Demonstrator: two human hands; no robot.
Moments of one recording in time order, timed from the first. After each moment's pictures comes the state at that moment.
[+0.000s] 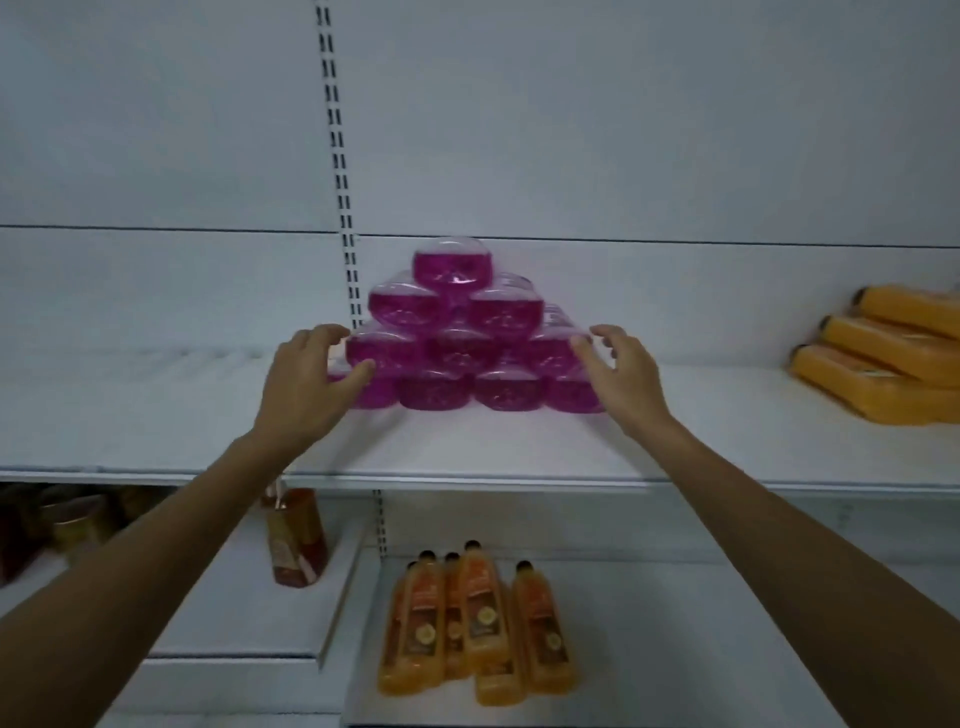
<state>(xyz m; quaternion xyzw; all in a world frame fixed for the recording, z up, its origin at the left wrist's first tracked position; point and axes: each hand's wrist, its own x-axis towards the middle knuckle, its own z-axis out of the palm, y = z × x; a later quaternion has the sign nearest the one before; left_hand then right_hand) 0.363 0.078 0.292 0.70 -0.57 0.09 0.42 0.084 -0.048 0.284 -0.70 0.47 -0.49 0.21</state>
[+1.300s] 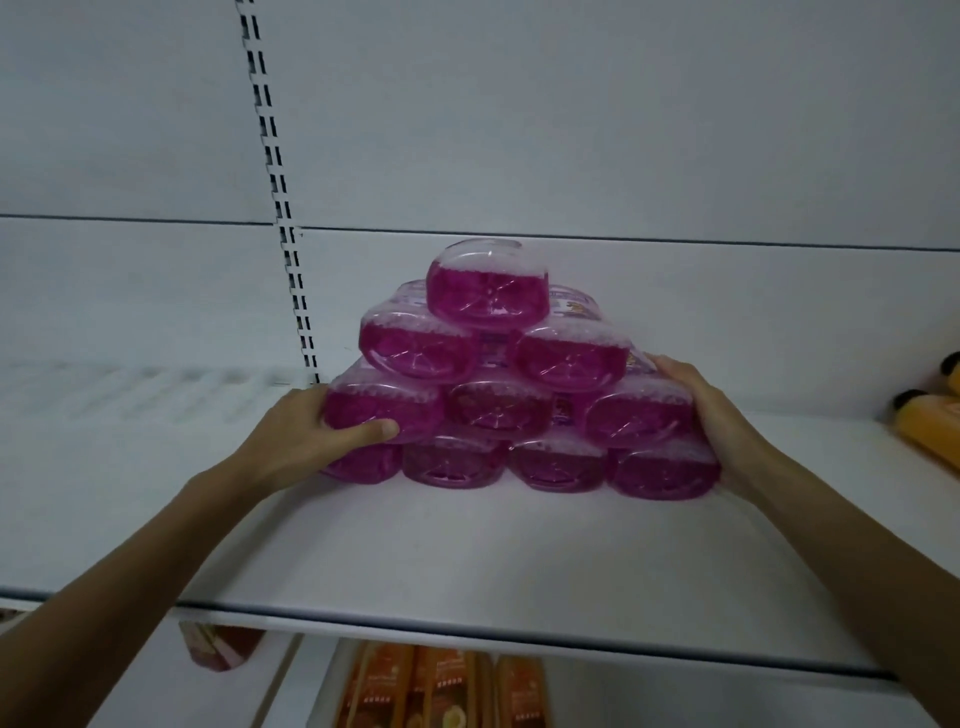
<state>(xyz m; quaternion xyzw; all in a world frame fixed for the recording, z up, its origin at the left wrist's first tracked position) 0.354 -0.025 0.278 0.66 -0.59 -0.15 0.43 0.031 -0.180 0.273 -0.62 0.36 -0.42 0.56</state>
